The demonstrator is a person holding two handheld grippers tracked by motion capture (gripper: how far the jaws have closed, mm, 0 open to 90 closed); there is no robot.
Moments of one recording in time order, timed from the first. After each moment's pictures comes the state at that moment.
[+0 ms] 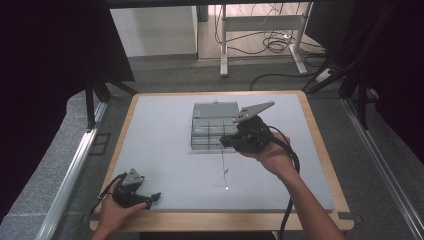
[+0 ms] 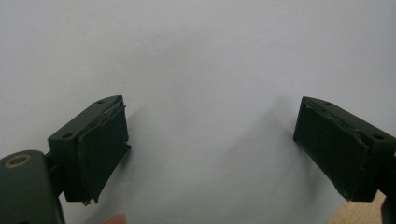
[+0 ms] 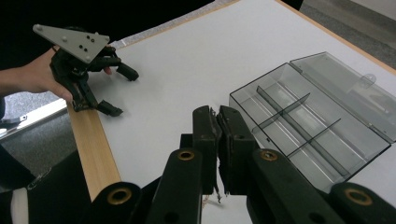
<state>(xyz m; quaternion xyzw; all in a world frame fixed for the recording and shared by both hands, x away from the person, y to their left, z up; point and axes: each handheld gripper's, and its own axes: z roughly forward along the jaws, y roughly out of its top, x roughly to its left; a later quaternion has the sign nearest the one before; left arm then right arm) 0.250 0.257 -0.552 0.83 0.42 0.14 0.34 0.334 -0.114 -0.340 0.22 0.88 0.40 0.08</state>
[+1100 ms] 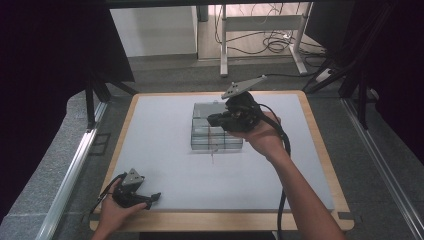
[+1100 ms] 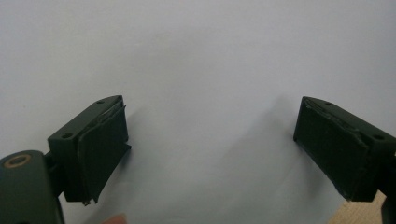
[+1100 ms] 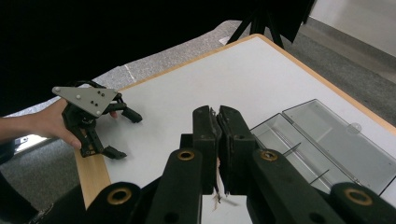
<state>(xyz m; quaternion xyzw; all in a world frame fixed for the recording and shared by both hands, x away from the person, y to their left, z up) 0.250 0.257 -0.552 0.83 0.42 0.14 0.34 0.349 -0.085 -0.291 0.21 0.87 0.44 0.09</state>
